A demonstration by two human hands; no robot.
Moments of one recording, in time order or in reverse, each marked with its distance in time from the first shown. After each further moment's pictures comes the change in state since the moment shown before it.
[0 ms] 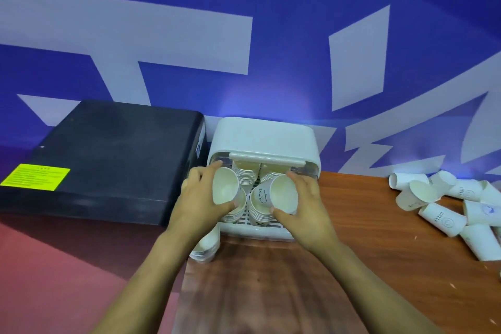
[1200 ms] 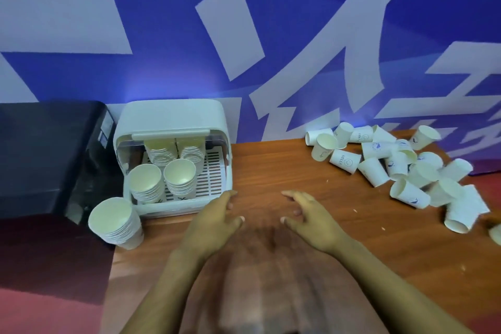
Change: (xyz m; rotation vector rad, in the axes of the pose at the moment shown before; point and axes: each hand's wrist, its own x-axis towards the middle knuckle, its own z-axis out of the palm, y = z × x) left_hand -0.085 0.089 0.135 -0.071 -0.430 0.163; right_hand -0.134 0.120 -0.114 -0.007 -0.169 0.266
